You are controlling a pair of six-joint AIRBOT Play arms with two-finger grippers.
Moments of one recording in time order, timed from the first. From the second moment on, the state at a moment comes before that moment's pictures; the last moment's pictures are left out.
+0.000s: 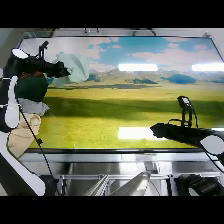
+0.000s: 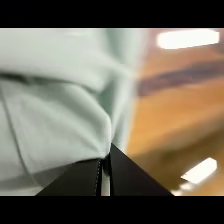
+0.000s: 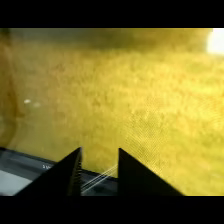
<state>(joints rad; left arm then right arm) 0.14 -2.04 2.00 0.76 -1.33 -1.18 0.31 -0.64 0.45 -1.15 0.80 1.70</state>
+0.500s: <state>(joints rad) -0.16 -1.62 2.05 0.11 -1.48 -1.14 0.02 -0.62 0.78 -1.15 0.95 1.55</state>
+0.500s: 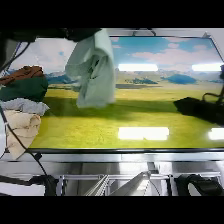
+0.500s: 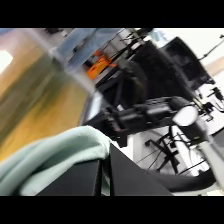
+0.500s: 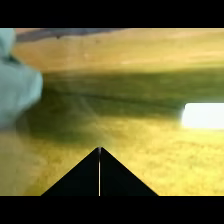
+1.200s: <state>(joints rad) -0.19 -1.47 1.66 0.54 -1.34 -1.28 -0.08 -0.73 0.90 -1.17 1.27 1.49</state>
